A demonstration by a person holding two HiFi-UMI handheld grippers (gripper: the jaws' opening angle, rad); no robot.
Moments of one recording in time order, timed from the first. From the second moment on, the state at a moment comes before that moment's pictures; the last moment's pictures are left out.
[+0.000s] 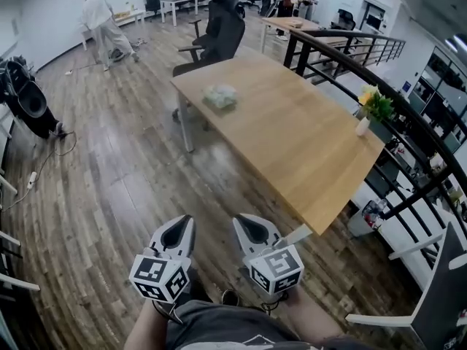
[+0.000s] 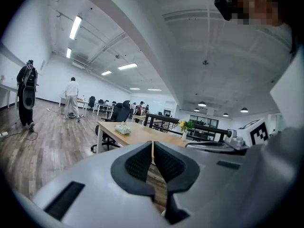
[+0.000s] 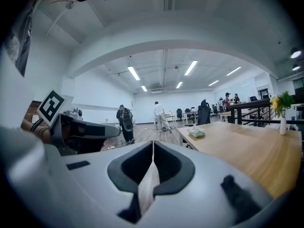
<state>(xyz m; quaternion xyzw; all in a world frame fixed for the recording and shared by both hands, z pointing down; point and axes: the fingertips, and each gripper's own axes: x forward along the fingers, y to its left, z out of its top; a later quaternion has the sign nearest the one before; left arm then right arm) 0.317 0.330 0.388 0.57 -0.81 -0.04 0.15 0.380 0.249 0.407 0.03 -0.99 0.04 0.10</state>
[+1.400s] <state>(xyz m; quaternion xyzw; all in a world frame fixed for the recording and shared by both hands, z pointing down) 0.033 0.226 0.405 0.62 -0.76 -0.03 0.18 0.142 0.132 0.437 0.16 -0.97 0.04 0.17</state>
